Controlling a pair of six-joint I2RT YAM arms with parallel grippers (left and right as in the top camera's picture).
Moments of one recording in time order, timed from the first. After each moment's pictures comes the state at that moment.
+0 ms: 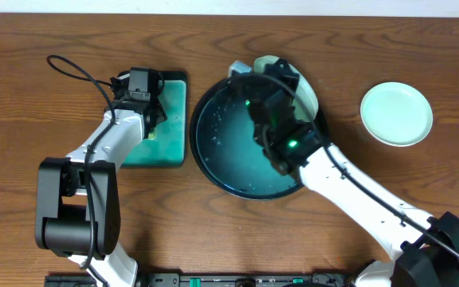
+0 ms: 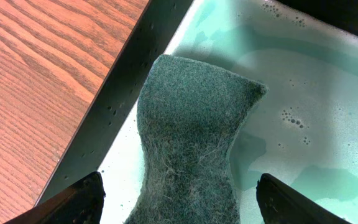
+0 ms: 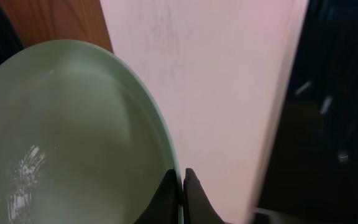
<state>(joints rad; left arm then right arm) -0.10 1.83 1.11 -0.42 -0.35 -0.51 0.70 1.60 1.18 0.00 0.85 -1.21</state>
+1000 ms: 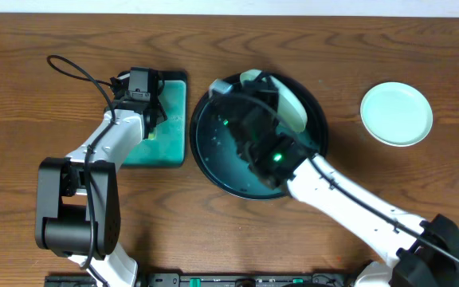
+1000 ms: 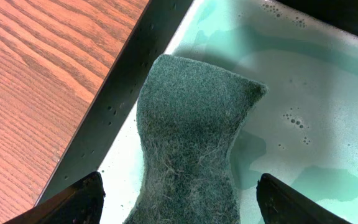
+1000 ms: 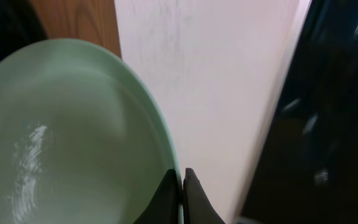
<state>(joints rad) -0.10 1.83 1.11 -0.42 -0.35 -0.51 0.78 1.60 1.18 -0.05 0.89 -1.16</state>
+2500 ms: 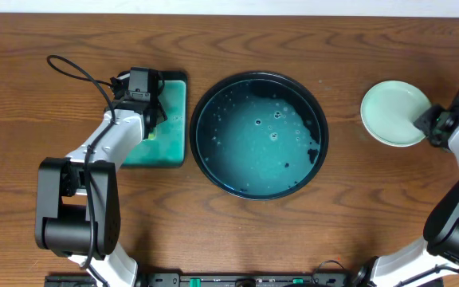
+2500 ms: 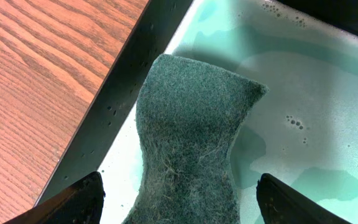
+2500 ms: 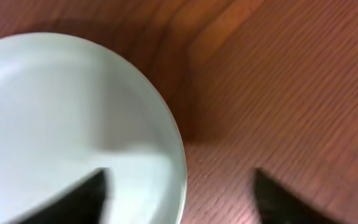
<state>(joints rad) -0.10 1.83 1.11 -0.42 -0.35 -0.51 -0.48 1.83 1.18 -0.41 0.09 0.32</state>
